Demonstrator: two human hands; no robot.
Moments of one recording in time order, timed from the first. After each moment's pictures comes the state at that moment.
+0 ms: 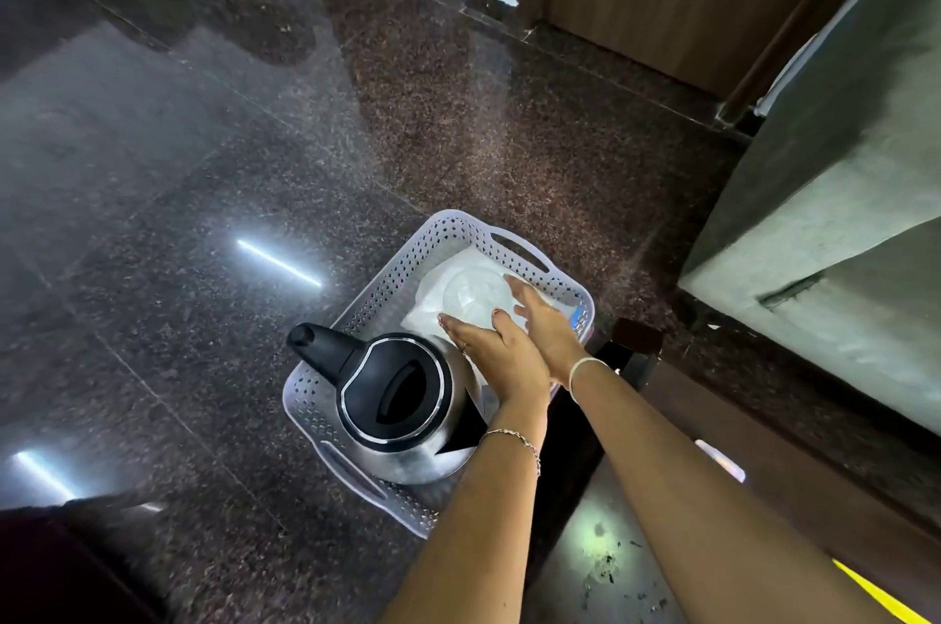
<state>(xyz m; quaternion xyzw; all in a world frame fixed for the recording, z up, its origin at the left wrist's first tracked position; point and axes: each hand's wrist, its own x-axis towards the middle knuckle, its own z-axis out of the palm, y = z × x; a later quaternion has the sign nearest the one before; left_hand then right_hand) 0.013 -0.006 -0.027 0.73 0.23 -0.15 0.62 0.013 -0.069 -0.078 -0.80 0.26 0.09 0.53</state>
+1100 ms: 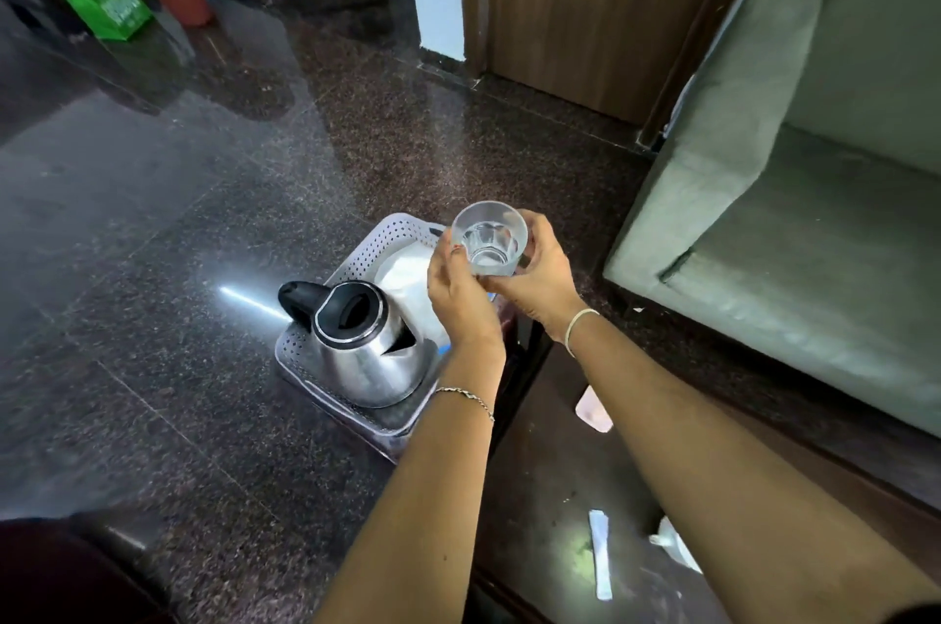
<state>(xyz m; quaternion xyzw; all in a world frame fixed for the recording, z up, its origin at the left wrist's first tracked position) -0.085 0.002 0.134 0.56 0.17 -0.14 0.80 -0.106 -0.081 0.097 -0.72 0.25 -0.18 0.62</state>
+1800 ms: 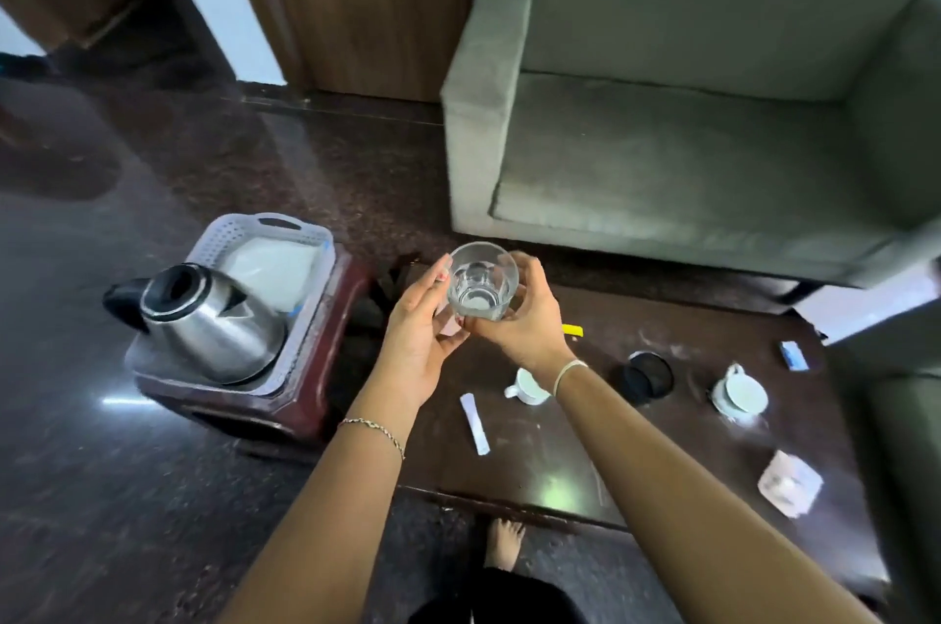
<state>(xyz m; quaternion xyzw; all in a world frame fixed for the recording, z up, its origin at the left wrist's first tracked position) -0.317 0.033 0.143 0.55 -0.09 -0.50 0.67 -0.426 -0.054 0.119 -0.67 0.39 -0.31 0.55</state>
